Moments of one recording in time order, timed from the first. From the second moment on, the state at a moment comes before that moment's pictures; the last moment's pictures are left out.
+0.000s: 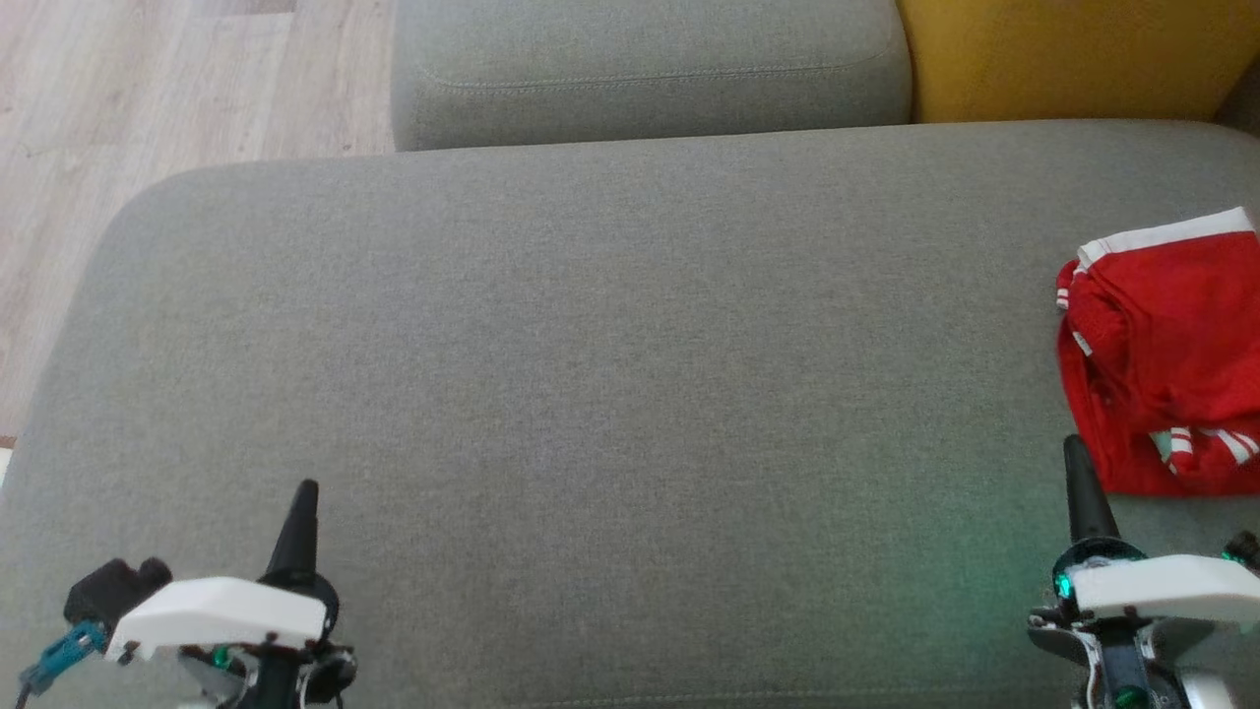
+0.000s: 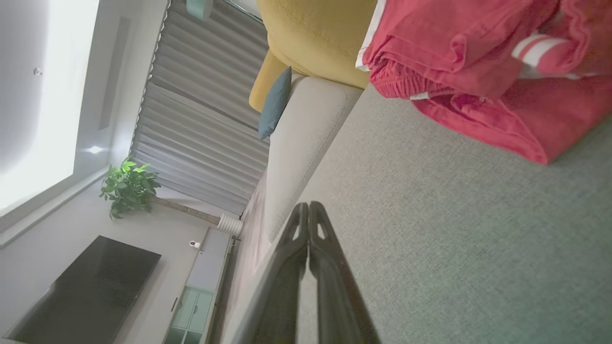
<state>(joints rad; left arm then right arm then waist) 0.01 0.11 -0.09 0.25 -1.11 -0.01 -0.03 0.03 -0.05 -0.07 0.20 1.09 0.13 0.05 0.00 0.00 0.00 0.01</state>
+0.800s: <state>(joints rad) -0.01 0.09 -0.02 0.26 -1.38 -0.06 0.03 -0.01 -0.05 -0.08 0.24 1.37 0.13 0.06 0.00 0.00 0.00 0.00</state>
